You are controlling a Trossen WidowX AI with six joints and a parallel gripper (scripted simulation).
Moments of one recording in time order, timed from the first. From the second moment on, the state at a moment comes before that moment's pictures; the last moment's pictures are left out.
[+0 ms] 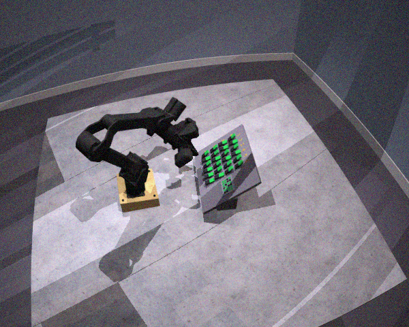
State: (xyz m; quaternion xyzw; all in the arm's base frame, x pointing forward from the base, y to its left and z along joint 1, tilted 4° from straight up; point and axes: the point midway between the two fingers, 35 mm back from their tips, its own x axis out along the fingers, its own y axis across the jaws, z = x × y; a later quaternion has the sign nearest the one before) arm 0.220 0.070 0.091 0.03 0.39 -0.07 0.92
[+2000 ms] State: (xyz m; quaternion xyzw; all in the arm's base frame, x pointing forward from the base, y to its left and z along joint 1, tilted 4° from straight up) arm 0.242 0.066 0.064 0.03 0.39 -0.07 0.92
